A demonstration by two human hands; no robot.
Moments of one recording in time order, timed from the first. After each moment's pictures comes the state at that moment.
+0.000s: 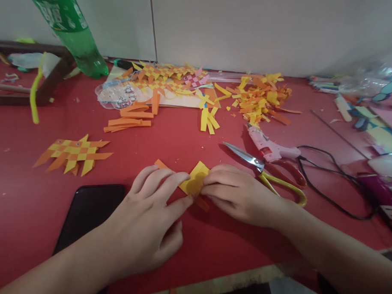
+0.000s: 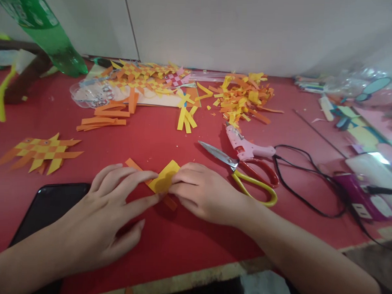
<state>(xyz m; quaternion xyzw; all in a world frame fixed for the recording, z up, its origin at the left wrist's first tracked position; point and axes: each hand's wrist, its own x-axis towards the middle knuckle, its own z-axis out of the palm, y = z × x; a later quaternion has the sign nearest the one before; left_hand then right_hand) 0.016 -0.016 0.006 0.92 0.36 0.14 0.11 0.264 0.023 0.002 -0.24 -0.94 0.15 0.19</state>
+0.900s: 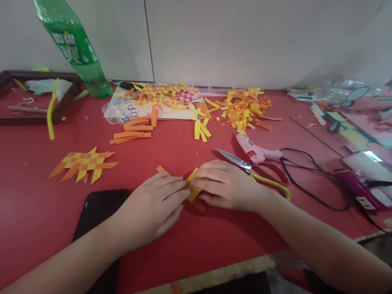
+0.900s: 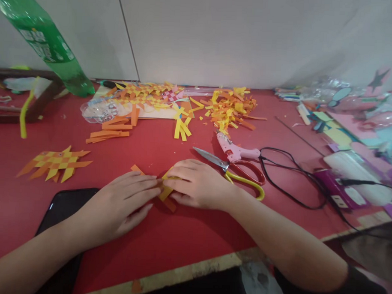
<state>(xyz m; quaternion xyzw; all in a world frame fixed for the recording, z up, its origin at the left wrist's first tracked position) 0.013 0.003 -0.005 0.93 0.28 0.23 0.08 0.262 0.037 0.002 -0.19 -0.96 0.03 0.18</state>
